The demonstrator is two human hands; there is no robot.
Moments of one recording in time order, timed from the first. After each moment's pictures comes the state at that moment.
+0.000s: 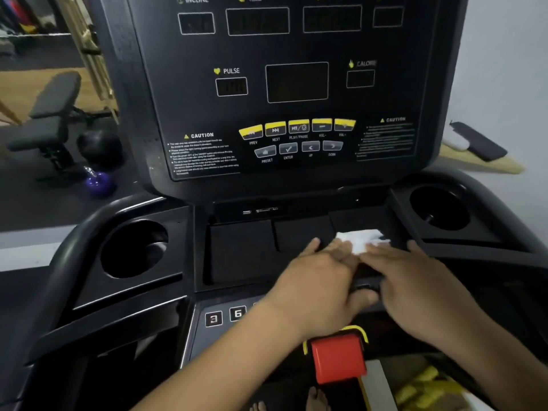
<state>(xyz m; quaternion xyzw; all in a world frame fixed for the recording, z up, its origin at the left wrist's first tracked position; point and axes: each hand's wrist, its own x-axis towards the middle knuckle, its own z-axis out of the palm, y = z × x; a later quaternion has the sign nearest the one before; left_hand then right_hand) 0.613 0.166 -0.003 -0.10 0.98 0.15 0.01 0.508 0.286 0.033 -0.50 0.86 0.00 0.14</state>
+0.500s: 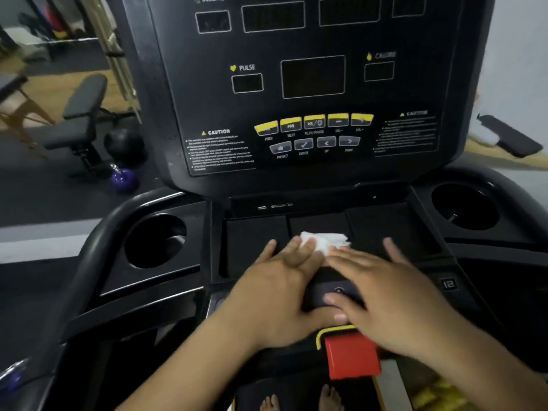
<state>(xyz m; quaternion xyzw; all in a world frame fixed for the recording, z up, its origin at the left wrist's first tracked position) 0.674 0.140 -0.004 -0.16 0.97 0.15 0.04 0.535 0.268 0.027 -0.59 0.80 0.01 0.16</state>
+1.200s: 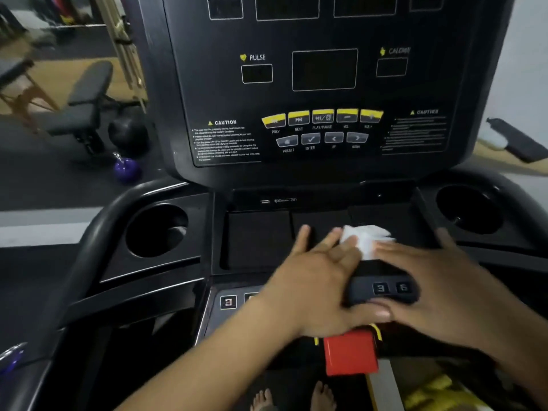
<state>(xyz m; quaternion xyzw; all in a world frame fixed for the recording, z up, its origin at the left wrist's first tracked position) 0.636 0.161 -0.001 -0.12 0.98 0.16 0.04 0.486 0.295 0.029 -0.56 0.82 0.03 0.13</state>
